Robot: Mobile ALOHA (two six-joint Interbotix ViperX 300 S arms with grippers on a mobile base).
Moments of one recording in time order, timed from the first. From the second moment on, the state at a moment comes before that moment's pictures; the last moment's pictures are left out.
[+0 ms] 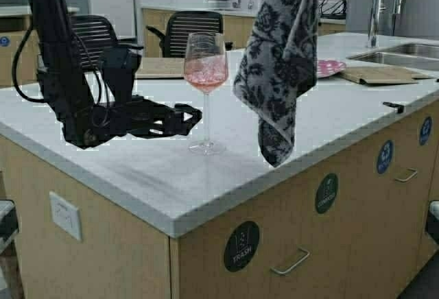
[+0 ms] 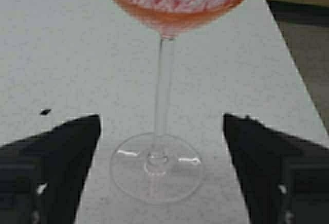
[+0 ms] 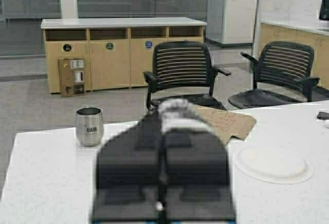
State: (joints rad) left arm -0.30 0.79 0.55 0.38 -1.33 -0.13; right arm 0.44 -0.31 0.87 -0.07 -0.79 0.04
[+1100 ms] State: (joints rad) left arm -0.43 1.00 0.17 0.37 -1.23 -0.15; right arm 0.43 -0.31 0.87 -0.07 -0.81 0.03
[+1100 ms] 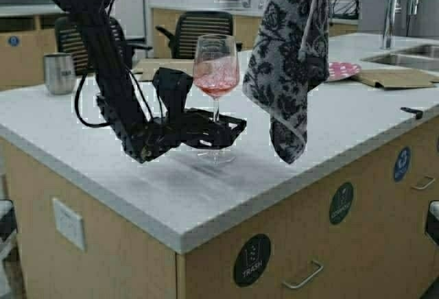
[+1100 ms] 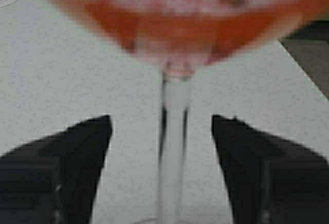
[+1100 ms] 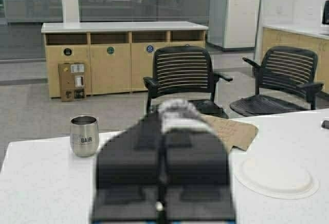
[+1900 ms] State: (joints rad) left arm -0.44 0.69 0.41 0.36 -1.19 -0.15; right arm 0.22 0.13 0.53 0.22 -0.91 0.04
